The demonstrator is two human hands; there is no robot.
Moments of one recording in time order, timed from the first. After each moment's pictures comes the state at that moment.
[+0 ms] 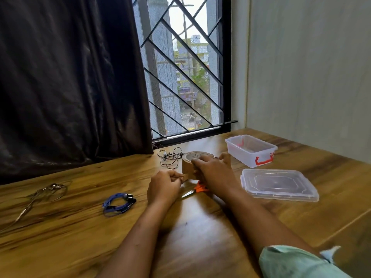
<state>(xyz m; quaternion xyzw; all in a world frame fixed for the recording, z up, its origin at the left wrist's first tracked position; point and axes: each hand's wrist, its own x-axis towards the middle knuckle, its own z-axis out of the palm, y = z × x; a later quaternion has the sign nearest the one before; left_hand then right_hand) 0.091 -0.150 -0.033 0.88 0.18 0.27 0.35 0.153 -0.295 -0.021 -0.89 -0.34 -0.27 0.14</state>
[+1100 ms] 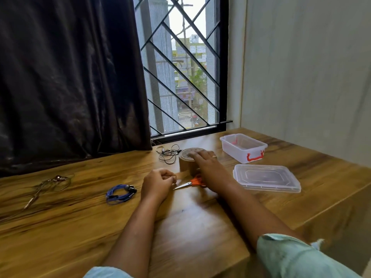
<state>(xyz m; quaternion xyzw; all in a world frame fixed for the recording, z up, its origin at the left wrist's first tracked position) 0.061 -0.146 -0.031 0.86 0.18 0.24 0.40 0.140 -0.307 -0.021 -0.88 -0.40 -0.16 0.22</state>
